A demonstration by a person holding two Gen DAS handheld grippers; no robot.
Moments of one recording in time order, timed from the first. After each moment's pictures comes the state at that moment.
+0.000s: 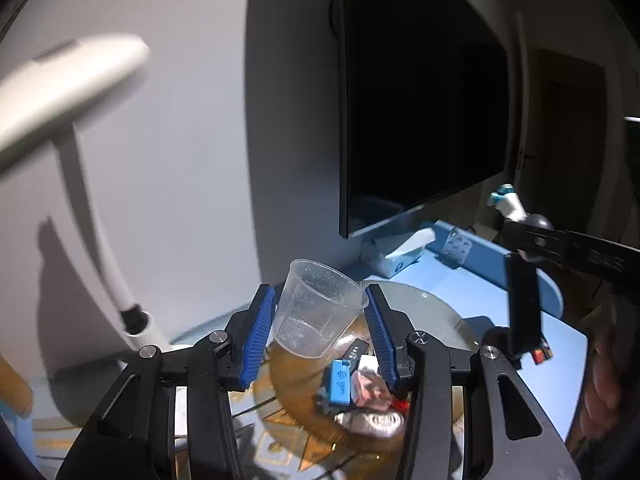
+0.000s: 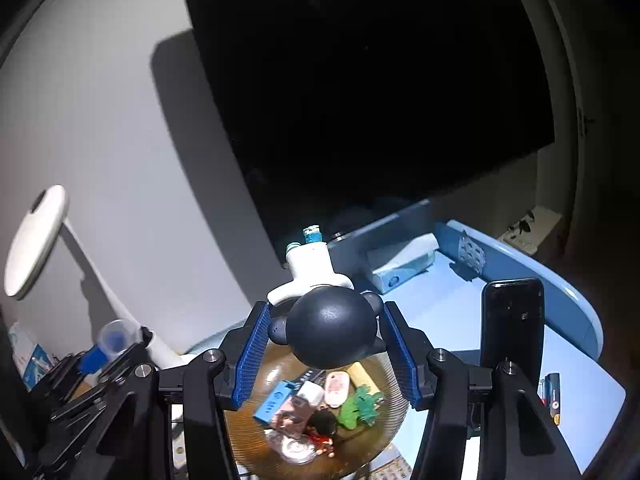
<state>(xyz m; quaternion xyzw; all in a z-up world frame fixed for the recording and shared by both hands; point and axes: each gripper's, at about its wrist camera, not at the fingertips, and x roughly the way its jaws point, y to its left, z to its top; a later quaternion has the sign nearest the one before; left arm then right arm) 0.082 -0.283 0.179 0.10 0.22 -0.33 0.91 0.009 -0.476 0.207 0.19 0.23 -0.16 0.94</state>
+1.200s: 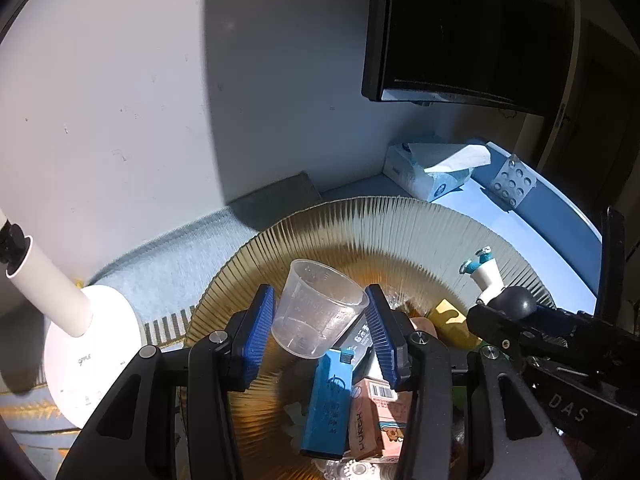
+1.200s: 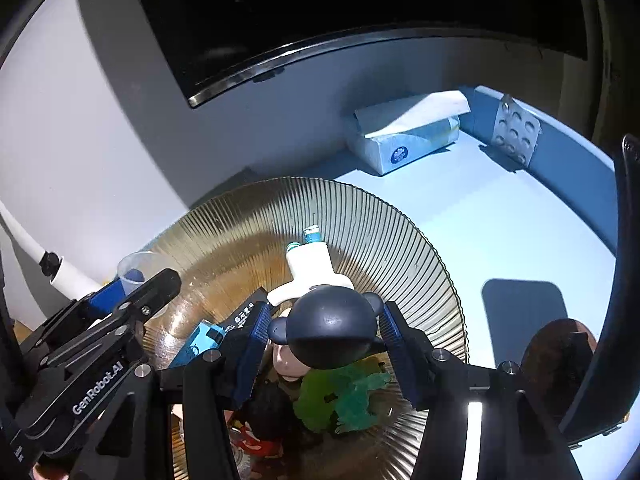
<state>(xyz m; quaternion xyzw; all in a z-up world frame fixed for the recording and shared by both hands) 0.157 -0.358 0.059 0.11 0.36 -0.29 0.88 0.100 -0.516 0.061 0.21 0.39 -0.14 0.89</state>
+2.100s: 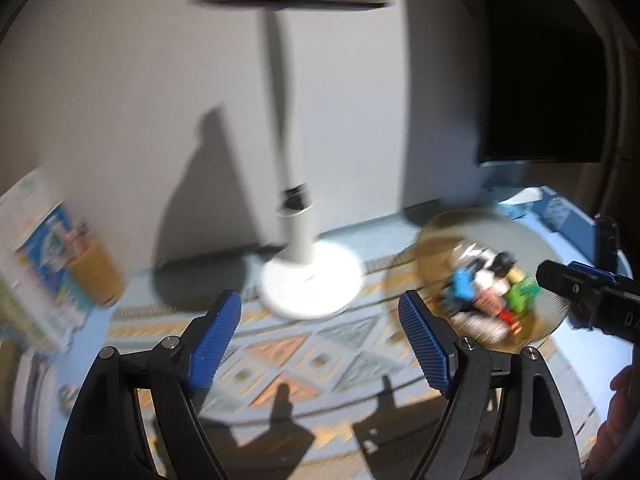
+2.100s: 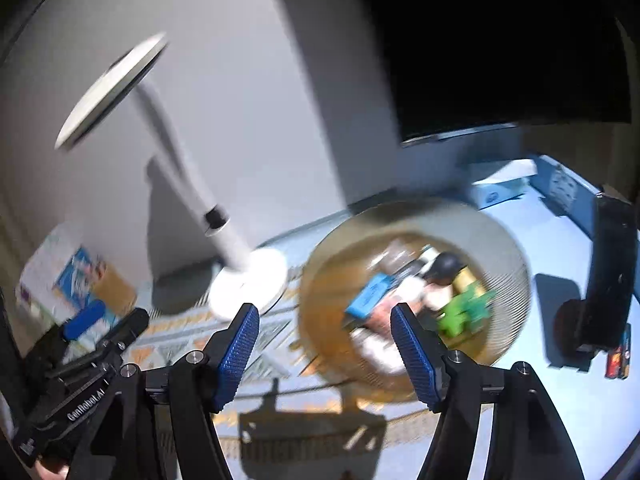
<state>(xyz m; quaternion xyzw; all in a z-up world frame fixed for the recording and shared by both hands) 0.032 -0.135 0.143 0.09 0.29 -0.11 0.95 0.010 -0.355 0.150 0.15 0.32 -0.01 0.93</state>
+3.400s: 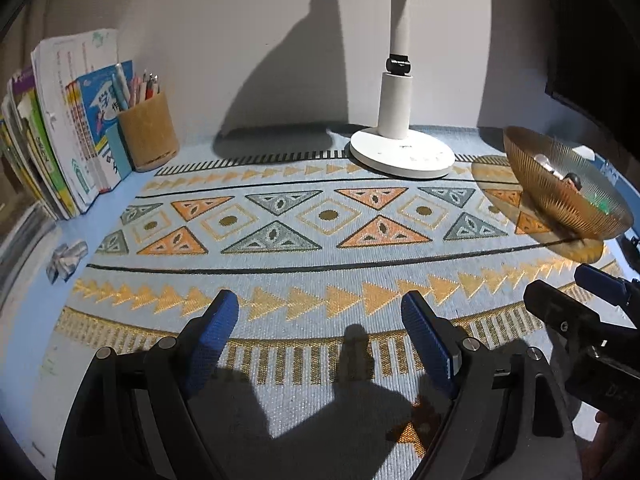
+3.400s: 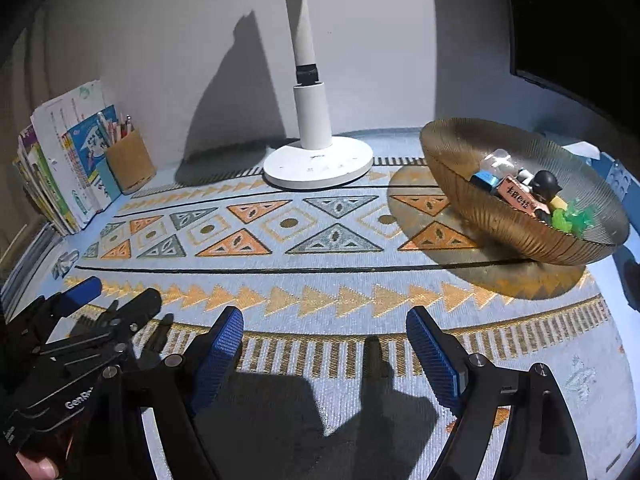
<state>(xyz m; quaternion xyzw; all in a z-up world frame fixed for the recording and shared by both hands) -0.011 -0.038 0.006 0.04 0.34 -0.03 0.94 -0.017 -0.229 0.025 0.04 0.36 0.04 0.93</state>
